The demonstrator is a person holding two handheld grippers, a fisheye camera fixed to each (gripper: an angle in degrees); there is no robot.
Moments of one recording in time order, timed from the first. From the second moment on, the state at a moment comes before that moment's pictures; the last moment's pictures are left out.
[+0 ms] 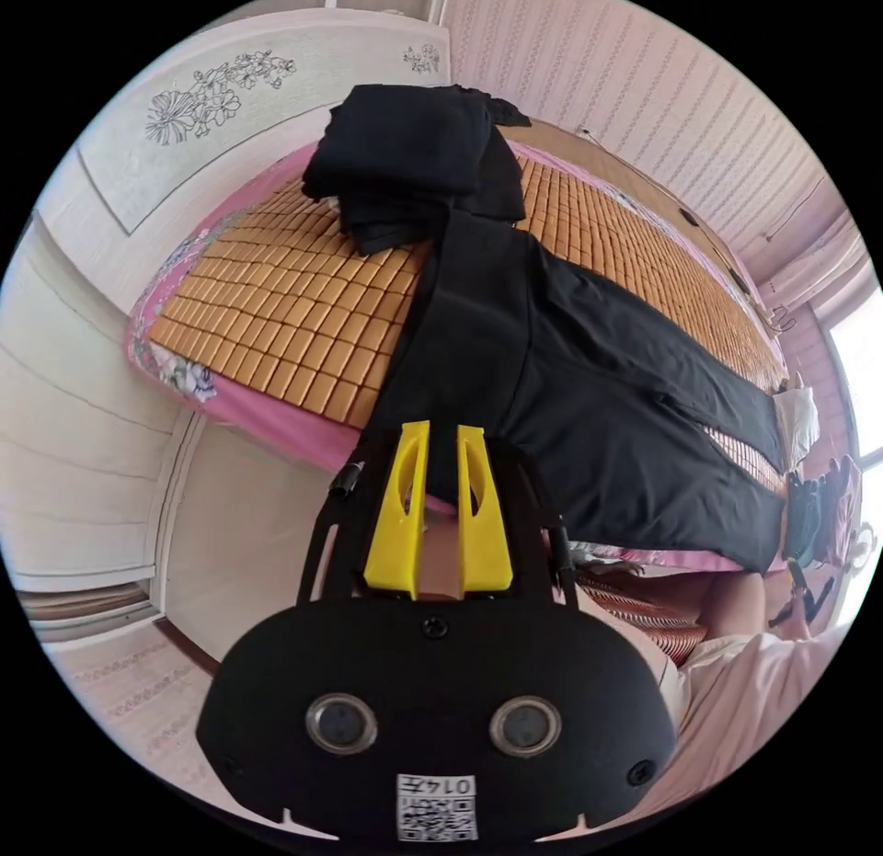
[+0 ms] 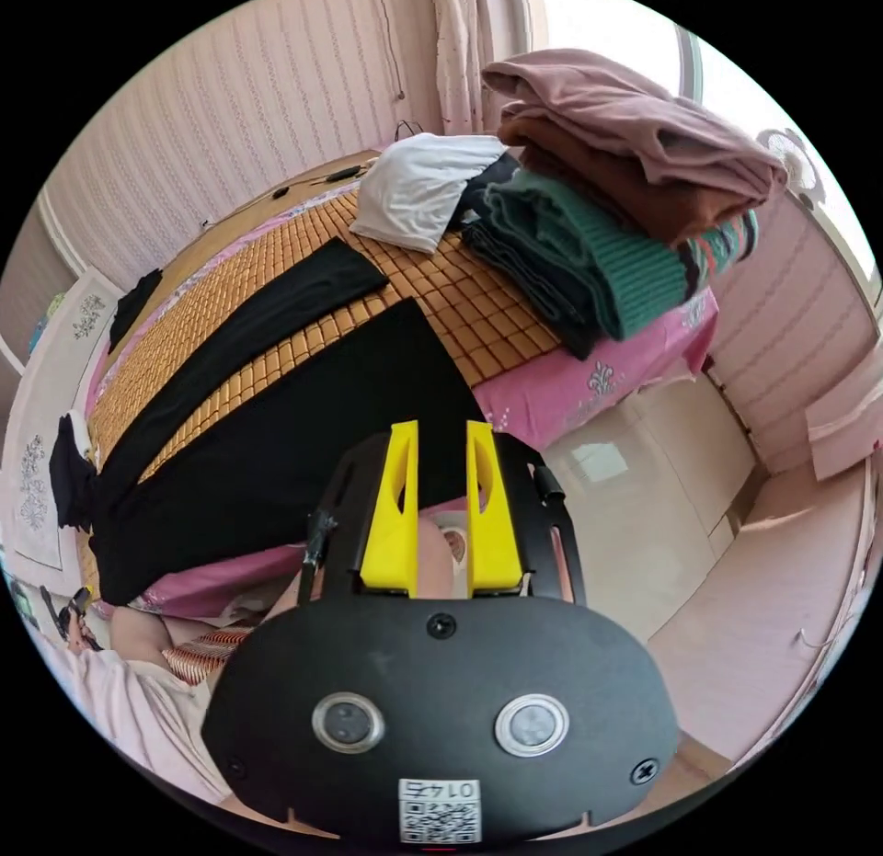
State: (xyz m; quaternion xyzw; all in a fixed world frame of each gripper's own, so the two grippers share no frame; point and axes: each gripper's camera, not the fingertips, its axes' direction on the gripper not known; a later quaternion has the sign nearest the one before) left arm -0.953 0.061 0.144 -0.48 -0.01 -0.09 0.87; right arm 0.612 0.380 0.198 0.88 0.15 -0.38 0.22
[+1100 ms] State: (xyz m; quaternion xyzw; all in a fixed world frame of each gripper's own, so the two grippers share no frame) left arm -1.110 0.148 0.043 -0.43 0.06 -0.34 0.83; right arm 0.737 0.370 0.083 0.81 -0.15 -0.45 0.34
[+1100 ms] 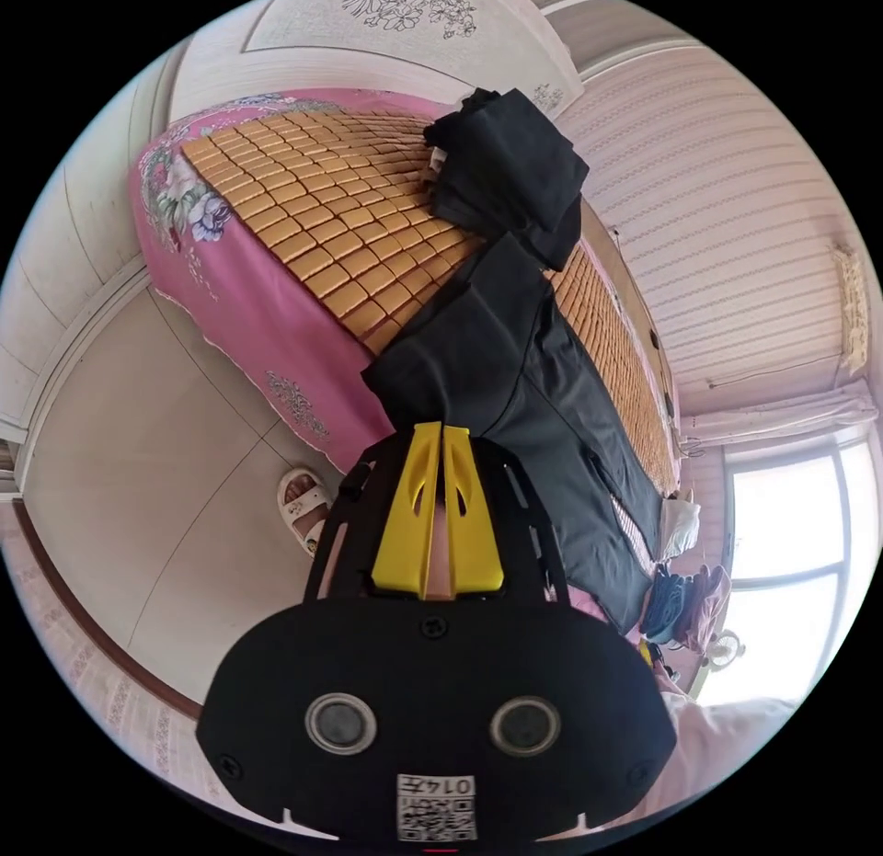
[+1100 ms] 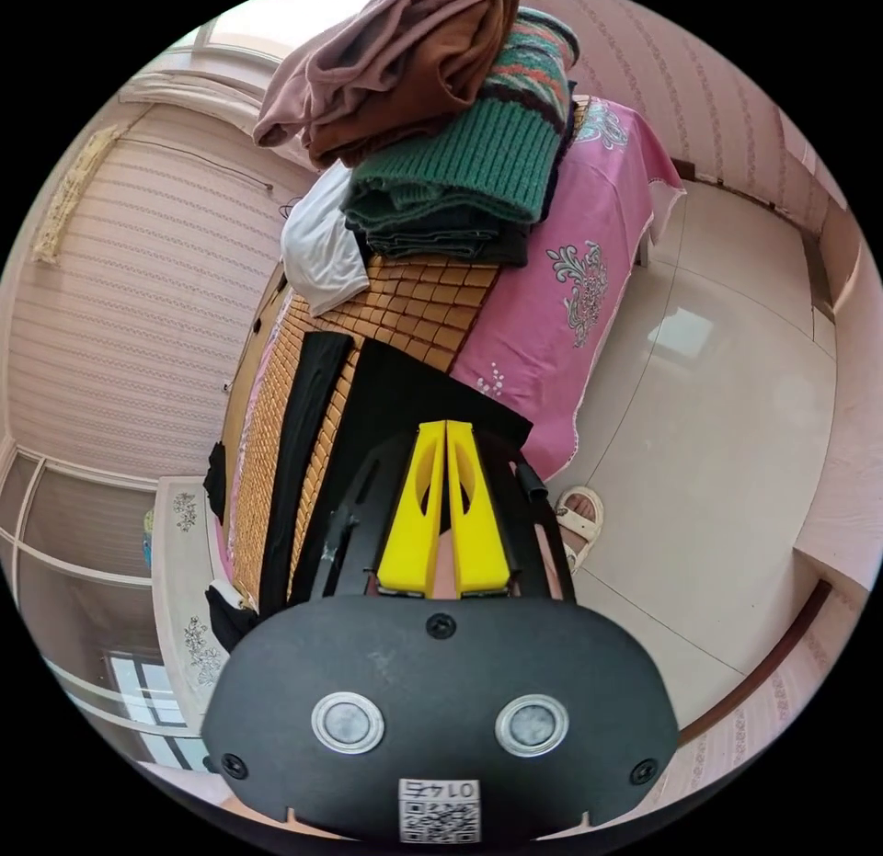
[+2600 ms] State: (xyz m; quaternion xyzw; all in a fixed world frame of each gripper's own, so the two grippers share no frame) left arm -0.989 0.013 0.116 -0.32 0.09 -0.28 0.90; right arm 0.517 0.582 0.127 0.77 0.07 -0.59 0.22
